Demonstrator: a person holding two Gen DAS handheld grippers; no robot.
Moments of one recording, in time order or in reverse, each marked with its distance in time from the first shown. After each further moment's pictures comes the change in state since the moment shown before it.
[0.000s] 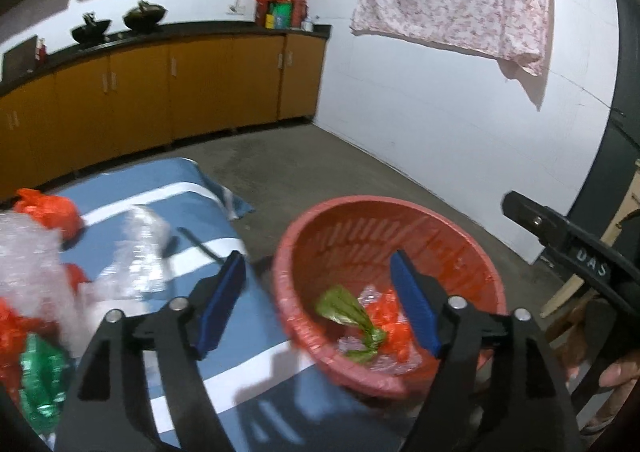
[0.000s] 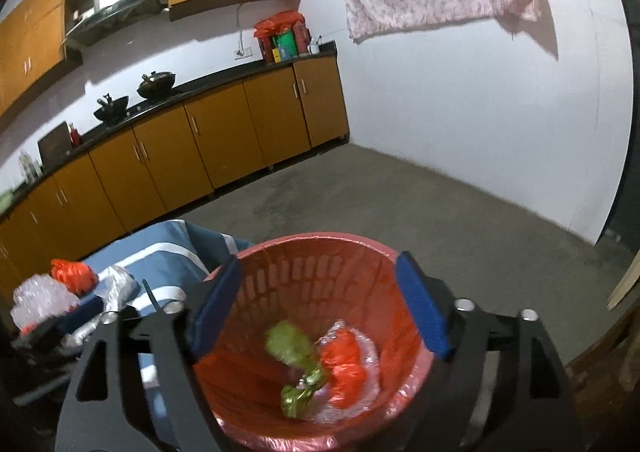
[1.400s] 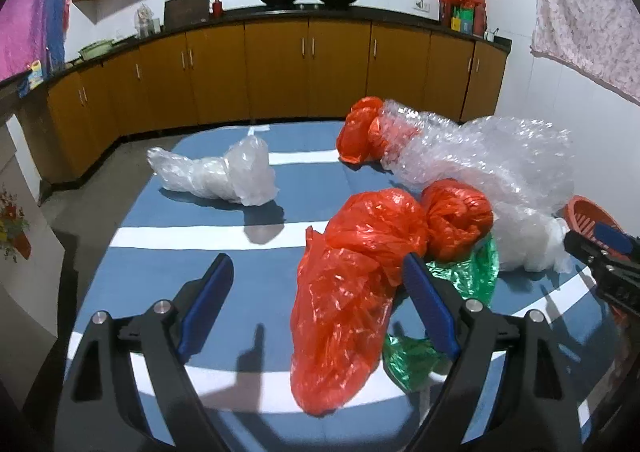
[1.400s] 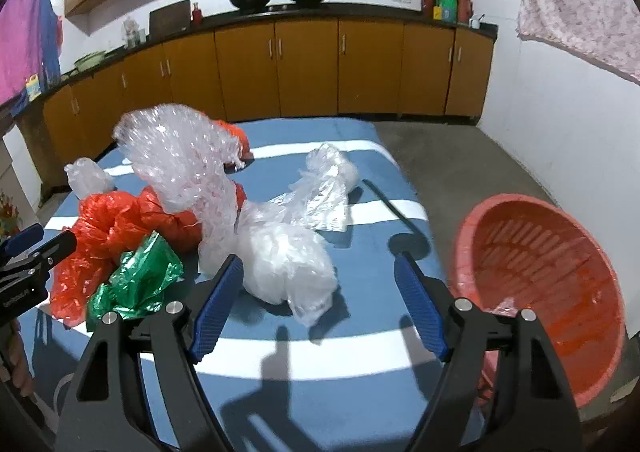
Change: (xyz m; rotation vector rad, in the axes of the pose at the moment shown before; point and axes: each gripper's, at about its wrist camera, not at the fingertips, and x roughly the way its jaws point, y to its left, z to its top) left arm -0.132 0.244 -0.089 -0.261 0.053 0.511; right arm 0.037 0.226 -0.082 -0.381 0.227 0.313
